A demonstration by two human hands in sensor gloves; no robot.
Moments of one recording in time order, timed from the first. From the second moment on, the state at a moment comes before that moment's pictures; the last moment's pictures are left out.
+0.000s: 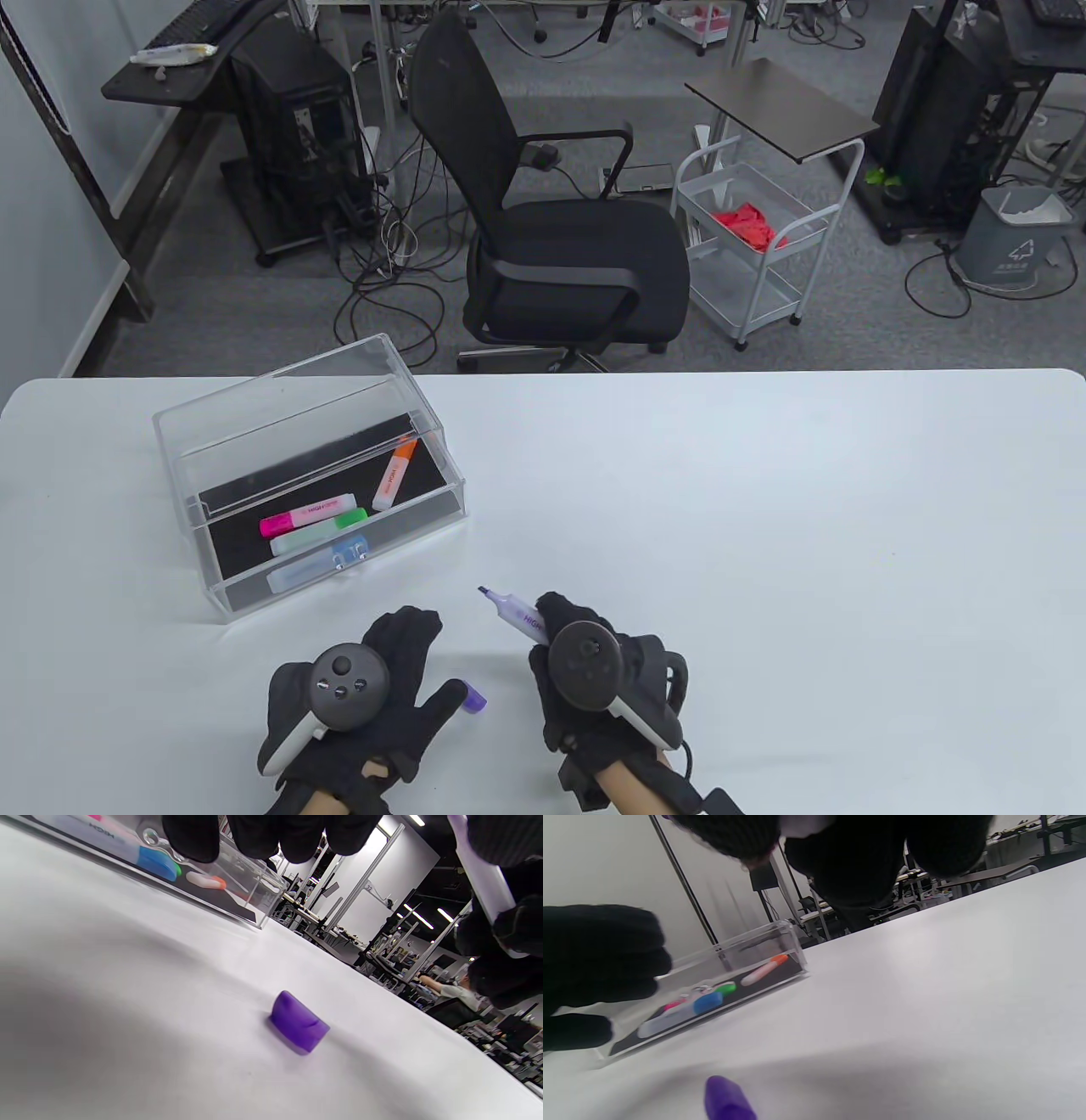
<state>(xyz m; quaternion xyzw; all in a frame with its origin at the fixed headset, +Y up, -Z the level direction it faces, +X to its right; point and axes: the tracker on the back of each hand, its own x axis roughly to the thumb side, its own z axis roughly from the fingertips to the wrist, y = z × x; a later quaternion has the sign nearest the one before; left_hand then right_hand) -0.211 -0.727 -0.255 -0.11 -0.13 0.29 0.94 0.029 -0.683 -0.259 0.12 -0.04 0.96 0.23</state>
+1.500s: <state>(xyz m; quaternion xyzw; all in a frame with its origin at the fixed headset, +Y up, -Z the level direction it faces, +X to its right) -0.260 -0.712 -0.254 0.10 -0.05 0.46 0.88 0.023 -0.700 -0.241 0.14 -0.13 0.95 0.25</state>
